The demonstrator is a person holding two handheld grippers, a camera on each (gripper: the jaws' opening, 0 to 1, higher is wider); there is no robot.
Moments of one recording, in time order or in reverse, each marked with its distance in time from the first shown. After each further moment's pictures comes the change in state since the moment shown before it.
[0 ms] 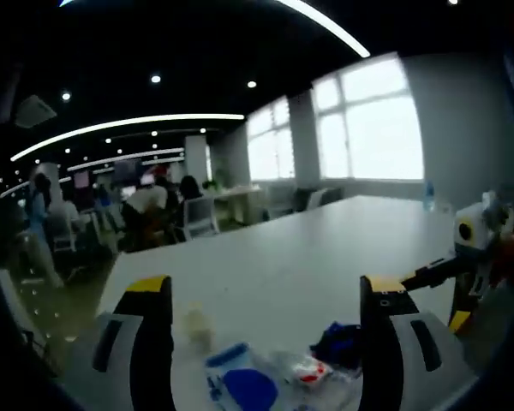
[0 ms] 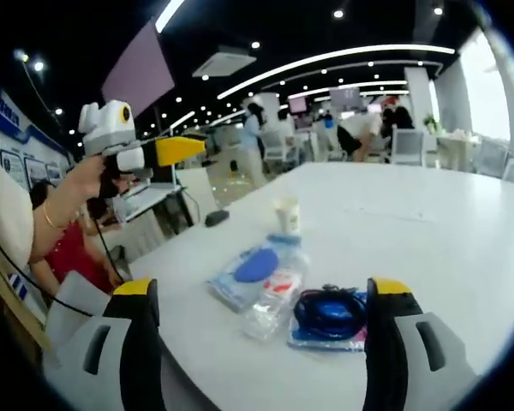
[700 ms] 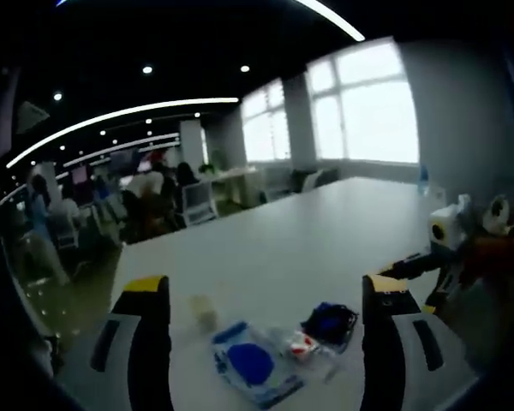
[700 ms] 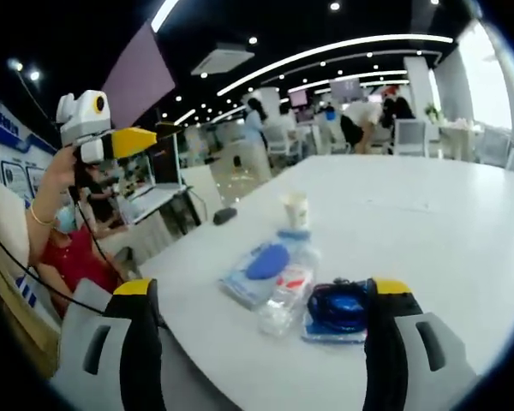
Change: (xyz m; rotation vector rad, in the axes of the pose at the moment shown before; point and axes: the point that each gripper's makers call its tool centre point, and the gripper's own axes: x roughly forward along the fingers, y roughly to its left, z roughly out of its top) left arm -0.041 -0.006 0.013 0.020 0.129 -0.014; right arm 0.000 0.010 0.002 0.052 0.035 0.027
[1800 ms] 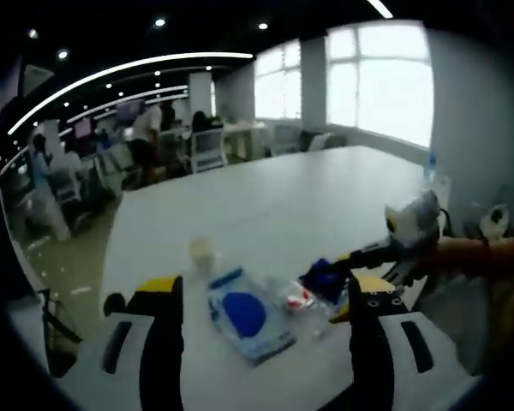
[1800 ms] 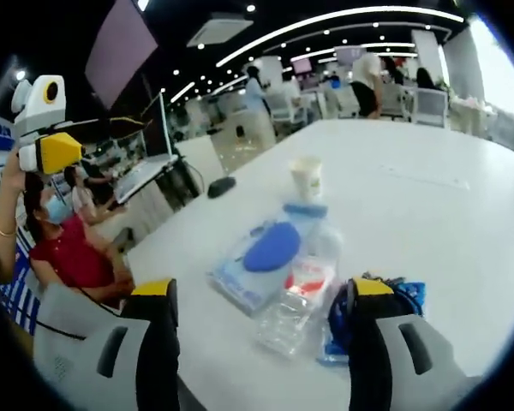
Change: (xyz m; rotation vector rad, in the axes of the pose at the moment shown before) left arm -0.006 0.003 -0.070 -0.109 0.238 0.013; right arm 0.095 -0.001 -0.034 0.019 0.163 0.034
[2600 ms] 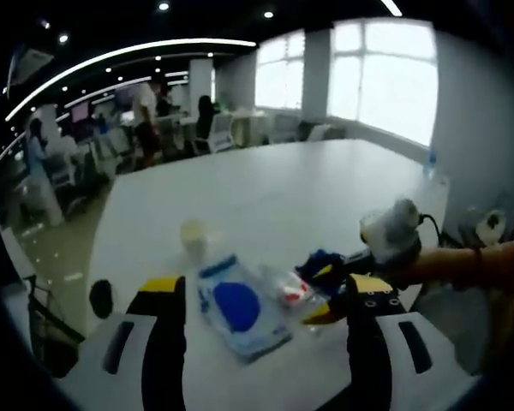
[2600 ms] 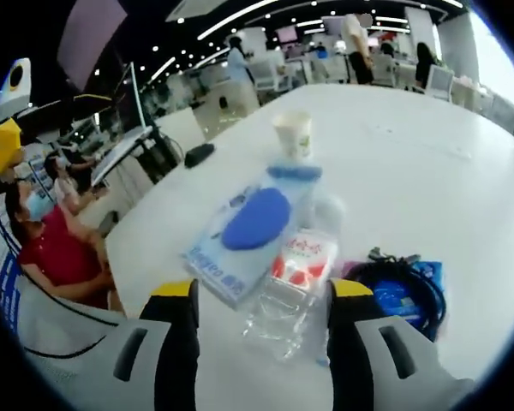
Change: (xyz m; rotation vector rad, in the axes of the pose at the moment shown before) left arm 0.023 -0.001 -0.019 -0.045 0.050 -0.025; right arm 0.045 -0.018 -0.037 0.049 0.182 -0.076
